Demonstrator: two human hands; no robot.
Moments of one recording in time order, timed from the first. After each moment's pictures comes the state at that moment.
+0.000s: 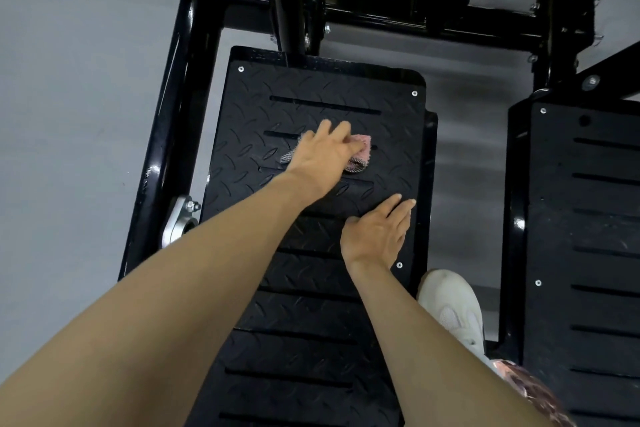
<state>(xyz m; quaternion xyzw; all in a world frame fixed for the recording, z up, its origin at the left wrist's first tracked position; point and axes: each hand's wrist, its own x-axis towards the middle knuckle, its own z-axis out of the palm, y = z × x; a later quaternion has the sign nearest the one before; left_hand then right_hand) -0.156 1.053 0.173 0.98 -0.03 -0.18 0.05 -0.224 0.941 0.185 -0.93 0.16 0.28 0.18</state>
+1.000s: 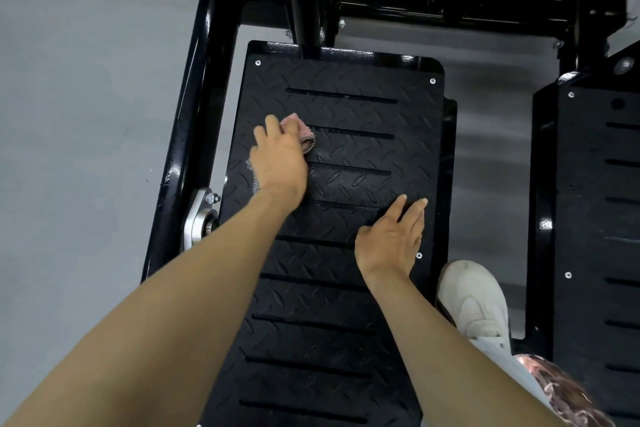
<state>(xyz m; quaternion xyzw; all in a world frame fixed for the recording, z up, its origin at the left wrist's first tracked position) -0.203 1.095 0.164 0.95 0.29 -0.10 0.08 -0.247 0.931 0.181 -0.94 0.10 0.30 0.15</state>
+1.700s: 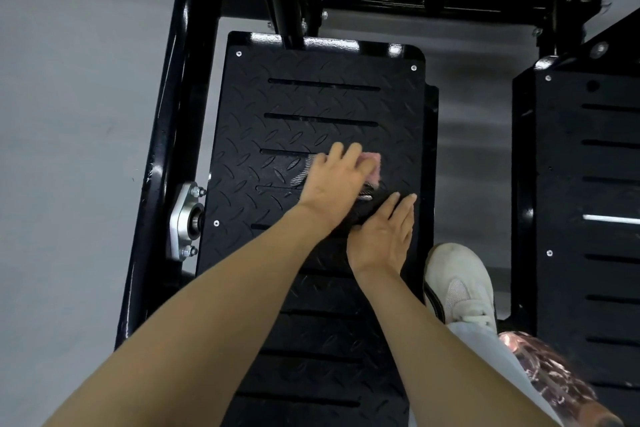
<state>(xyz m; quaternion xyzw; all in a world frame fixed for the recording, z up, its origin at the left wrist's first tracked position) -0.218 1.012 0.169 0.99 -0.05 -0.15 0.02 -0.261 0.918 0.178 -0.94 0.10 0.30 0.14</state>
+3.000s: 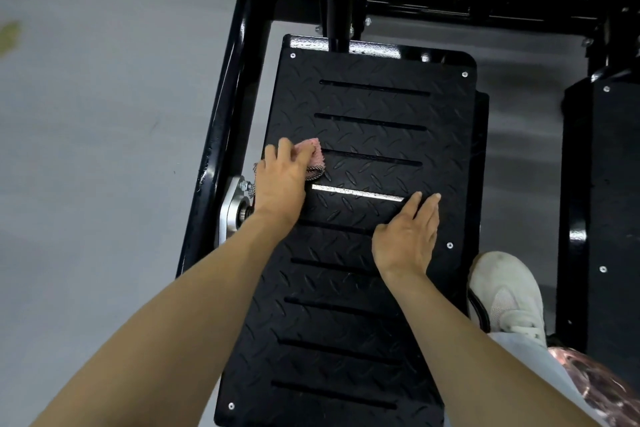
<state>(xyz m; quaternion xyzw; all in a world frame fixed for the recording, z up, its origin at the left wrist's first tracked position) -0.278 1.125 0.162 0.98 0.18 -0.11 0.03 -0.273 0.945 0.176 -0.95 0.07 0.27 0.14</state>
